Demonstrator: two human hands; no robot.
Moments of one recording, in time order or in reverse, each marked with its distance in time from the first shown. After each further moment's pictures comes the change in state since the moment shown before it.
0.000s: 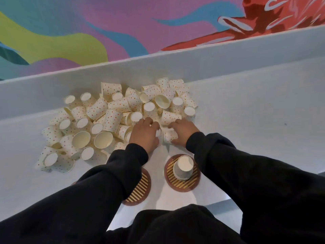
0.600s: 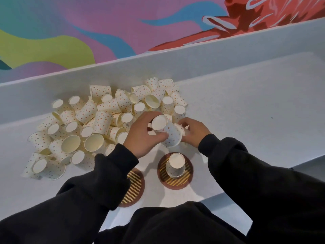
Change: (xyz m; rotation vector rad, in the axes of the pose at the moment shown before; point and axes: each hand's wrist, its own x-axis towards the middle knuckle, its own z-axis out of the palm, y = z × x) left_hand -0.037 0.041 -0.071 -1.005 0.079 0.023; right_hand -0.057 0.043 -0.012 0.538 0.144 0.227
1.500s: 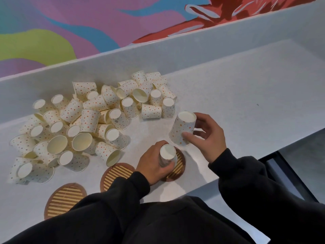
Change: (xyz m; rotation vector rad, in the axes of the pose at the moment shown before) left_hand -0.065 -0.066 0.087 0.183 -0.207 -0.009; right_hand -0.115 -0.022 -0.021 0.715 0.394 -0.063
